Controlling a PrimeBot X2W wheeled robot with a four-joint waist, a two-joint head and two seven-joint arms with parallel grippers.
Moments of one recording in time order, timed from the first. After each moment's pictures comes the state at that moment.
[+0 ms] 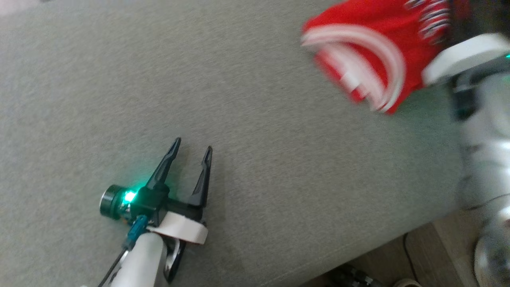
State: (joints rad) left arm -0.23 0.05 -0.24 0.38 -0.04 -0.10 -0.26; right arm -0.91 -0.17 0.03 0.94 0.12 0.13 -0.24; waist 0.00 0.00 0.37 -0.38
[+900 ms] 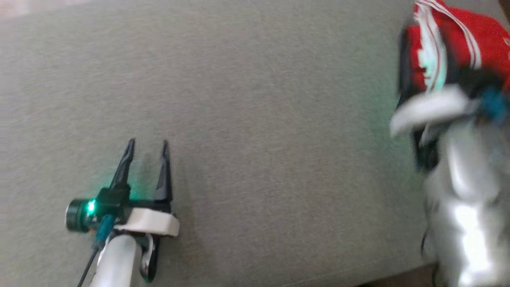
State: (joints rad) left arm -0.24 0.05 -0.12 0.38 -0.07 -0.04 -0.26; right arm -0.69 -0.07 -0.05 0.64 0.00 0.13 -0.25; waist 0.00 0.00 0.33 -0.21
